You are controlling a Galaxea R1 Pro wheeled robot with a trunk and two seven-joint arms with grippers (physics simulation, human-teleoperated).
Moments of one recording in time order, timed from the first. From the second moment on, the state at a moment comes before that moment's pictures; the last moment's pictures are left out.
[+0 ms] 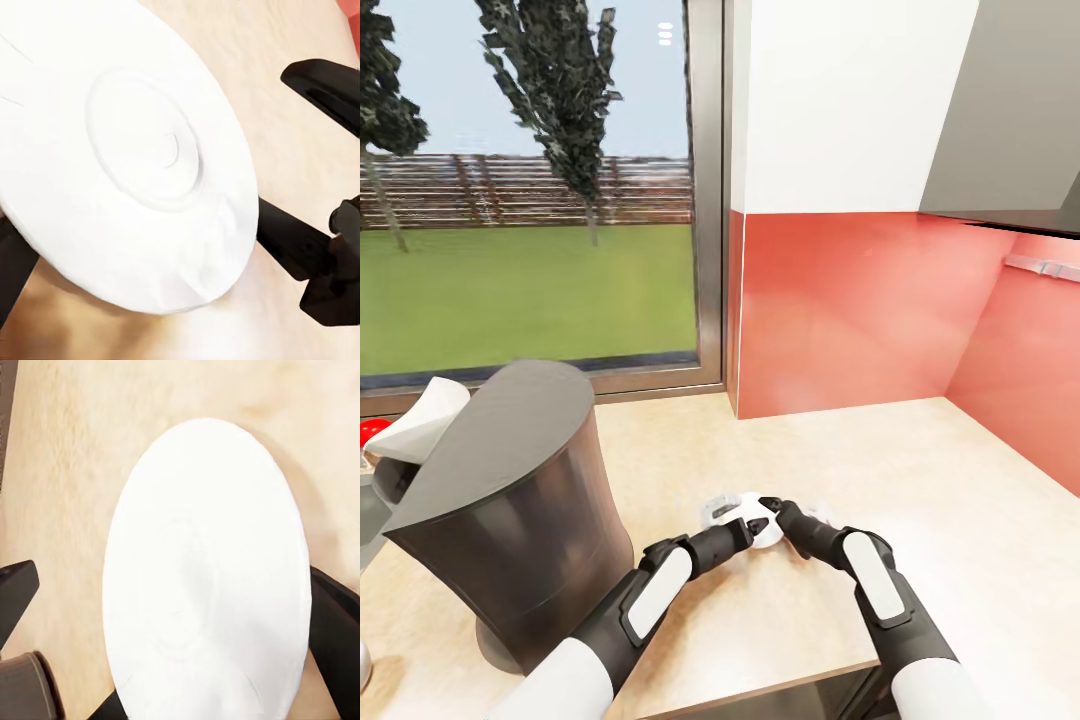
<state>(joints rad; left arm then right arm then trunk) -0.60 -0.17 -0.47 -0.81 0.90 0.38 0.01 -0.52 0.08 -0.04 -0.99 -0.96 0.65 -0.09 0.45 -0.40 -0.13</state>
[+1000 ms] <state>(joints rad) -0.60 -0.17 -0.46 -0.81 0.97 0.38 0.01 -0.52 0.08 -0.04 -0.99 -0.96 0.65 -0.09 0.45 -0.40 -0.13</state>
